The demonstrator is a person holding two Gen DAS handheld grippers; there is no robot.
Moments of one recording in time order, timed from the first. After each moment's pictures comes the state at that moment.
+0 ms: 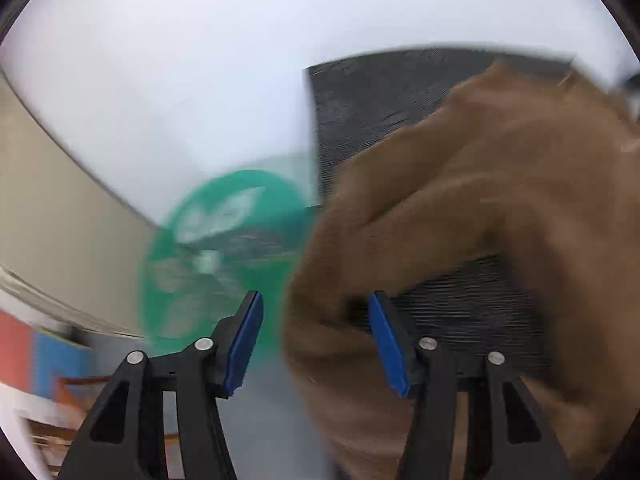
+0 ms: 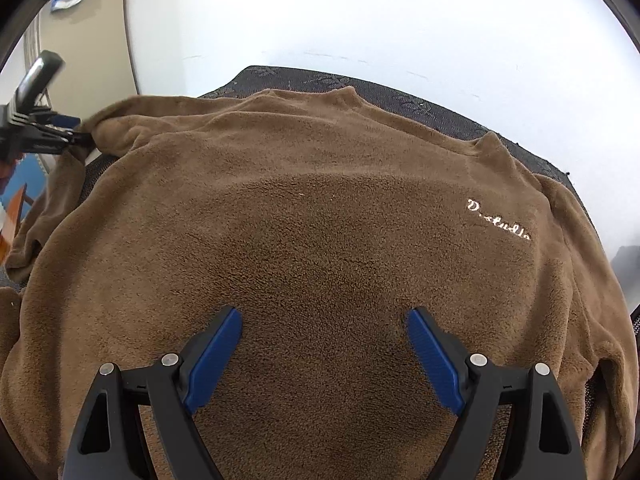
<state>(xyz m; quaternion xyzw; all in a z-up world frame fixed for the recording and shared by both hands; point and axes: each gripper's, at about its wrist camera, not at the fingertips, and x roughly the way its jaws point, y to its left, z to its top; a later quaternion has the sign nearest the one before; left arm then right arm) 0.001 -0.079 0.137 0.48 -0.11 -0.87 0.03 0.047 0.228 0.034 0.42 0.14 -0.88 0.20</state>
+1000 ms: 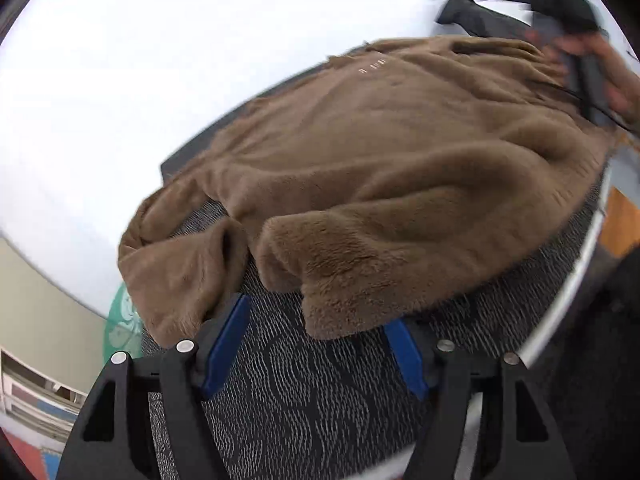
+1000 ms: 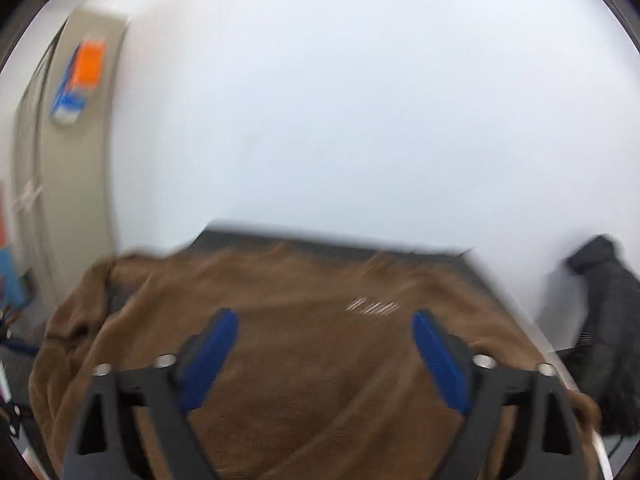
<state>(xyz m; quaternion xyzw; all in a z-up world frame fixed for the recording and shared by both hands) 0.258 0.093 0.113 0.35 -0.26 -0.89 -0.13 0.209 0.319 0.117 0.12 0.03 -0.99 0.08</state>
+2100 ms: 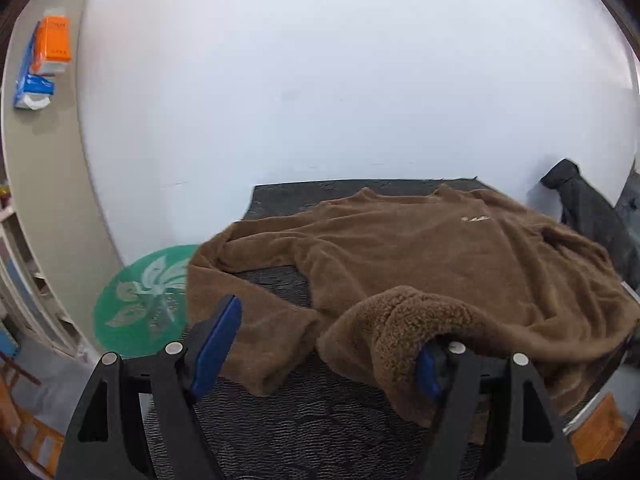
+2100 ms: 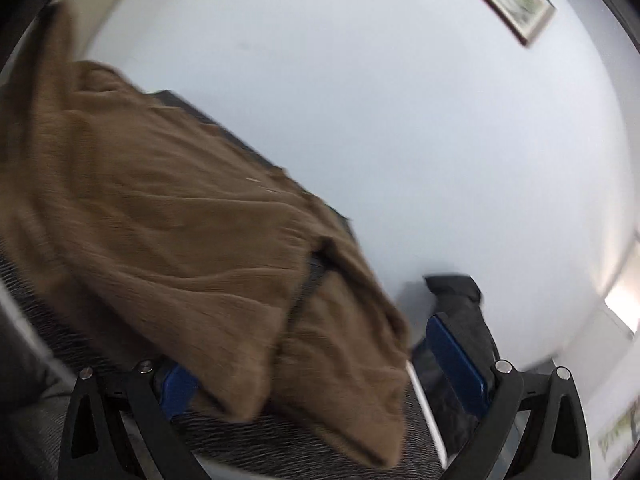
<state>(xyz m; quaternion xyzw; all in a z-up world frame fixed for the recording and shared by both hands) 0.251 0.039 0.180 0.25 -0.04 -0.97 0.00 0.320 0.358 0.047 0.19 0.30 -0.93 -0.10</state>
